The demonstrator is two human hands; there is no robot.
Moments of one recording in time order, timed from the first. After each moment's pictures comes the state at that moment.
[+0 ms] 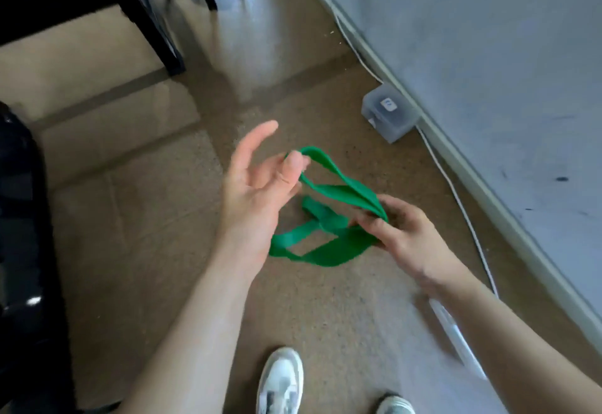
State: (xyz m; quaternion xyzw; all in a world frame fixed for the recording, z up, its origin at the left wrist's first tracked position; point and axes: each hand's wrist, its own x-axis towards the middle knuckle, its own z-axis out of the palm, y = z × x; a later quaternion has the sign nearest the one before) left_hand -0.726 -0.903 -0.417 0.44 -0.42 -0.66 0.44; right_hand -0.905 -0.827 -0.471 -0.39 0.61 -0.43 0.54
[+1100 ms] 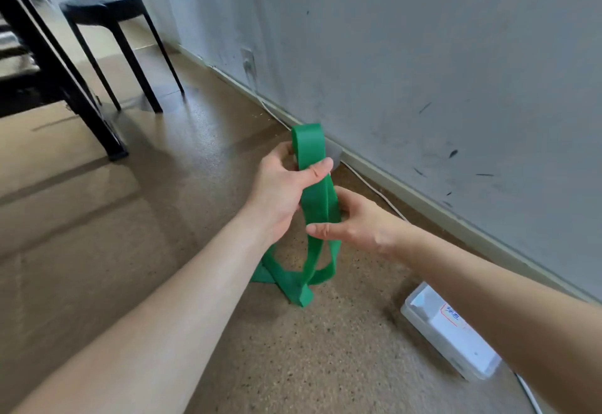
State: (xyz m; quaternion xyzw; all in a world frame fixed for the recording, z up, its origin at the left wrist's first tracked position) left_hand -0.817 -0.818 -0.507 0.32 -0.54 -0.69 0.37; right_hand -0.940 -0.738 -0.548 -0.51 0.66 -0.36 0.43
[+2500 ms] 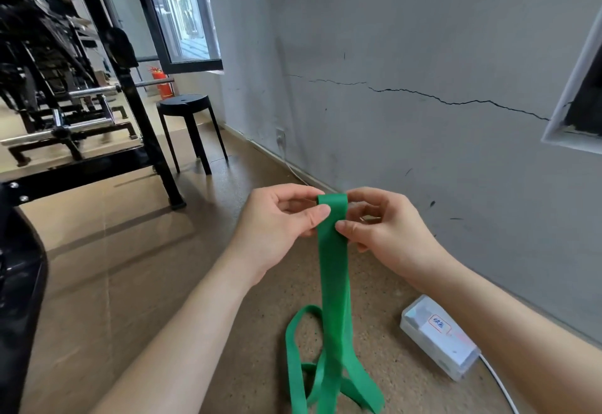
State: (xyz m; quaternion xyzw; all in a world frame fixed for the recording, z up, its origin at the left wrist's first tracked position) left_hand -0.672 -0.642 -0.355 0.30 -0.68 -0.53 0.40; right_hand -0.821 -0.563 -0.369 -0.51 0.60 -0.55 0.27
